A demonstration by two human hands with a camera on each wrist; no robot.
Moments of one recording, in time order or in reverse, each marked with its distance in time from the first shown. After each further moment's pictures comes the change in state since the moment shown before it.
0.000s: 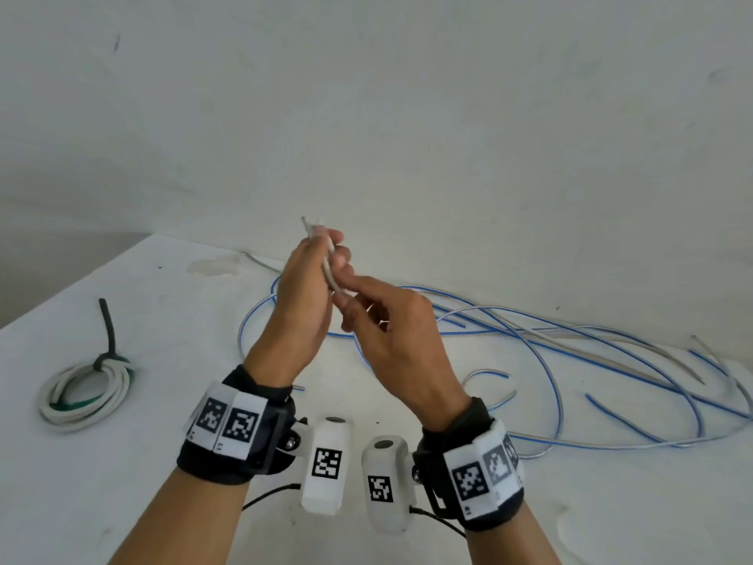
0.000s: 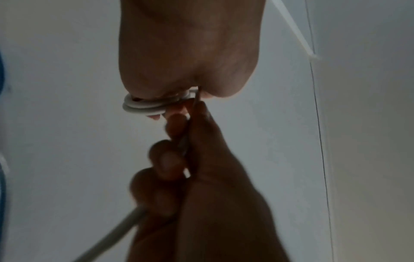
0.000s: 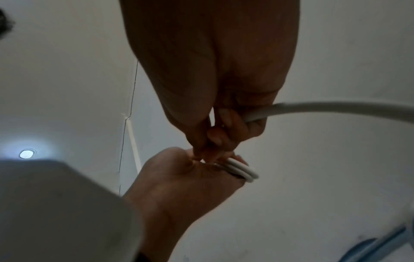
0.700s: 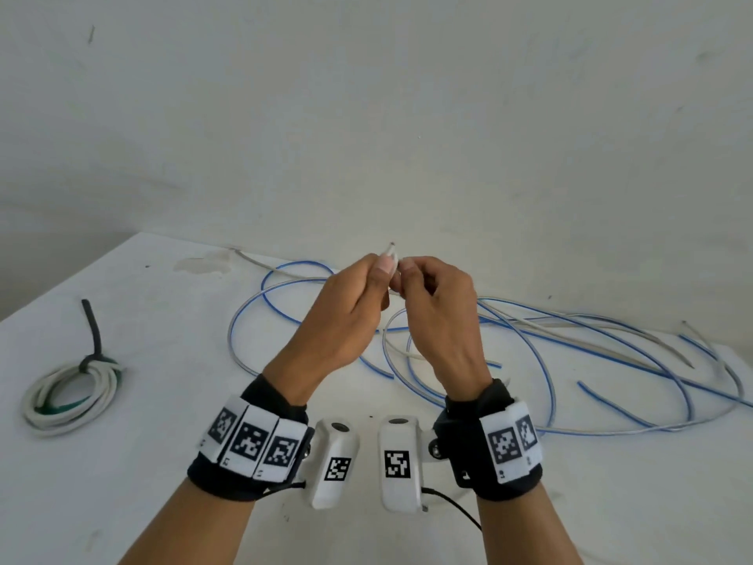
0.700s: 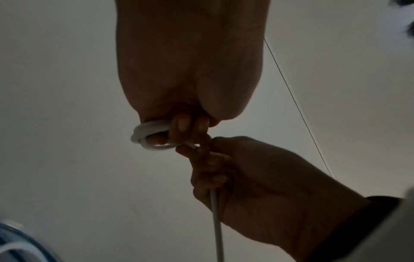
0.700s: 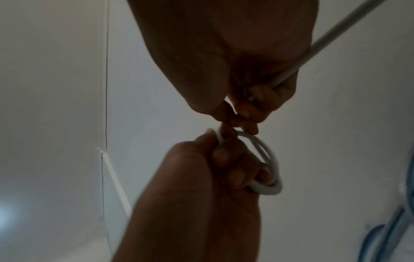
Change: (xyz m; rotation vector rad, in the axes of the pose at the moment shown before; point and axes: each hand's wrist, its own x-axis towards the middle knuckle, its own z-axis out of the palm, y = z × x) left_hand -0.024 -0.017 0.014 0.737 -0.346 0.249; right_hand 0.008 0.019 -0.034 -0.044 0.267 0.235
